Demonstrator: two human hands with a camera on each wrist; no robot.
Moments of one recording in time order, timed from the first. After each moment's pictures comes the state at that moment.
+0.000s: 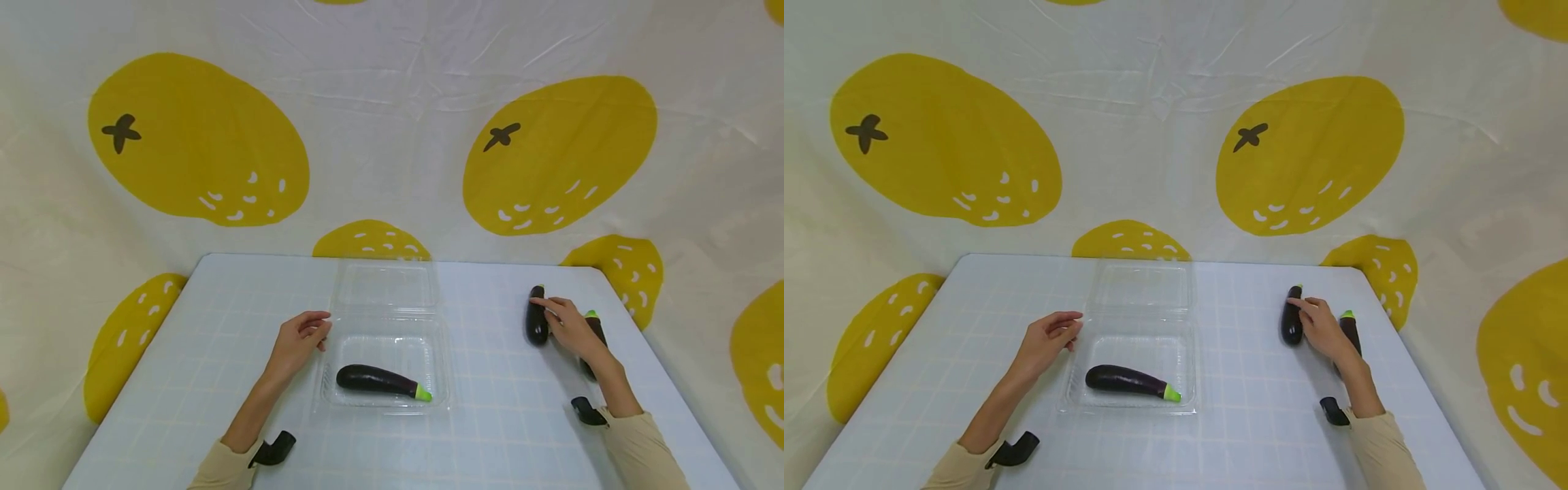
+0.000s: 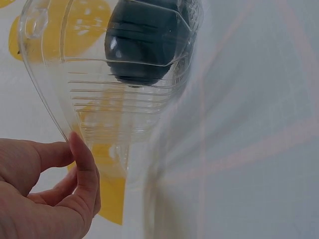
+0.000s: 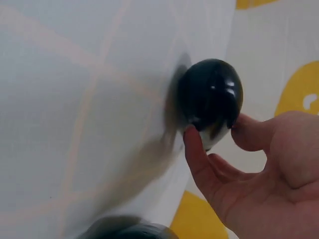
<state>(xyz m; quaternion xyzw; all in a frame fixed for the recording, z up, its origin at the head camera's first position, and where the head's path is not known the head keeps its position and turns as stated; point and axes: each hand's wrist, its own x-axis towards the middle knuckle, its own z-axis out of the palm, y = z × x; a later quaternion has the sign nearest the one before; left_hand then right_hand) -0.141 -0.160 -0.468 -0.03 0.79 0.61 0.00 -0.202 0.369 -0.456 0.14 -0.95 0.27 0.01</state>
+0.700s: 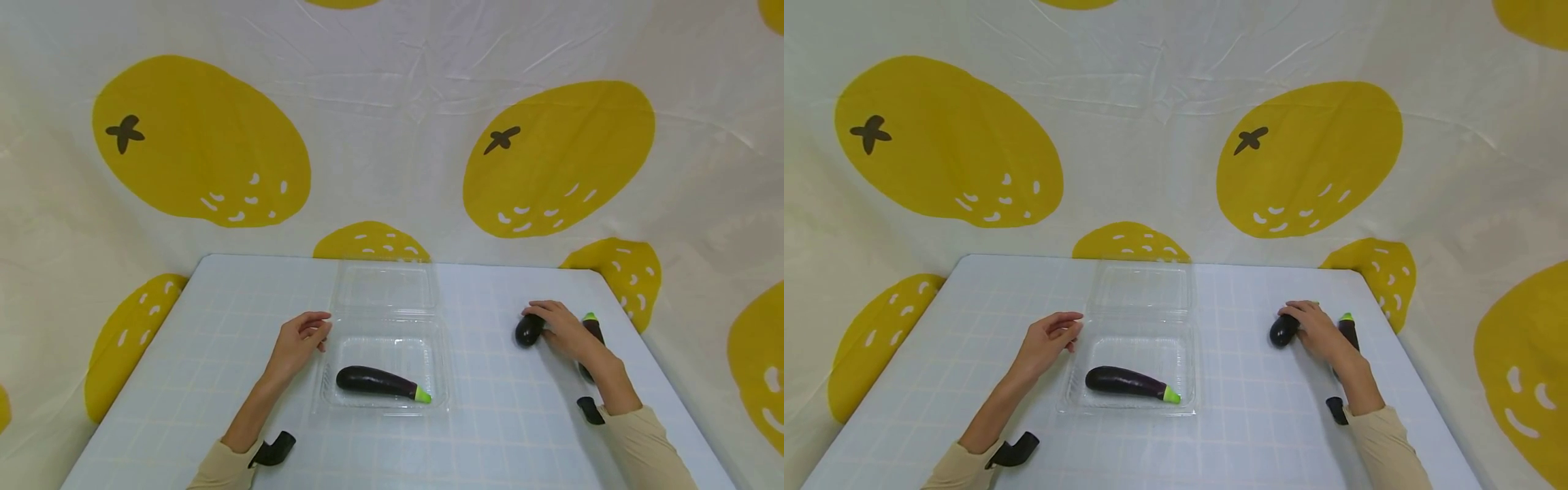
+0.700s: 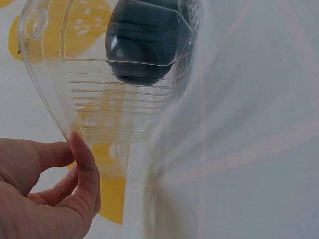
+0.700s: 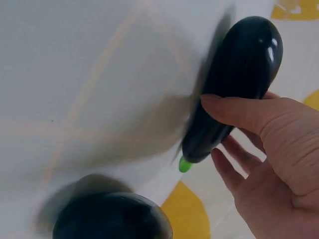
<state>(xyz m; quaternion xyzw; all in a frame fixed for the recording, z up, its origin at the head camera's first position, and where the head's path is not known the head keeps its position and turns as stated) -0.139 -0.160 -0.468 -0.04 0.79 0.61 0.00 -0.206 0.372 -0.462 0.28 -0.94 0.16 0.05</state>
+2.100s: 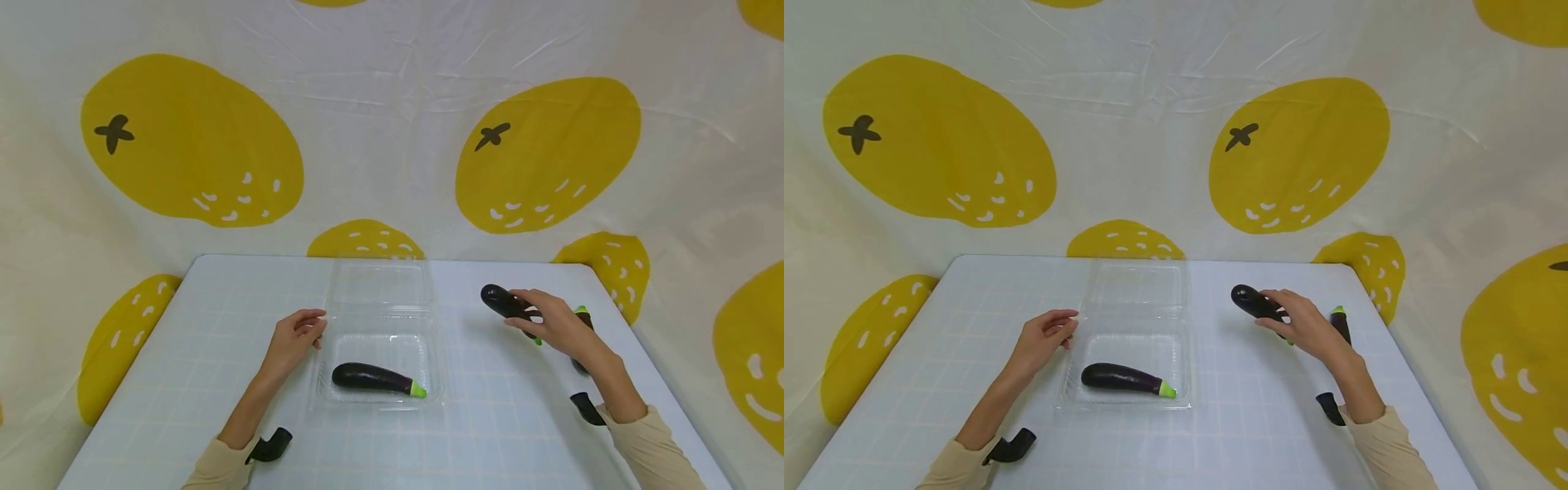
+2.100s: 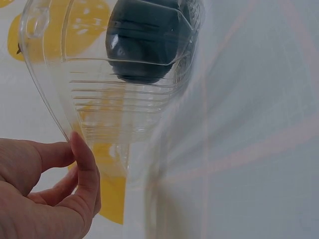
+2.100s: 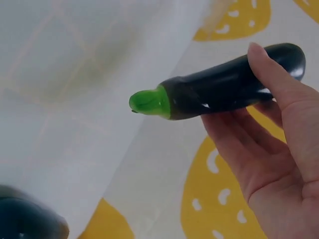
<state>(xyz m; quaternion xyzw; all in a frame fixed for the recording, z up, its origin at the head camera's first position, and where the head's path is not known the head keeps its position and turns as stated) -0.141 -0.161 -0.466 -0.04 0.80 0.60 0.01 -0.174 0.324 -0.397 0.23 -0.94 0.24 0.02</state>
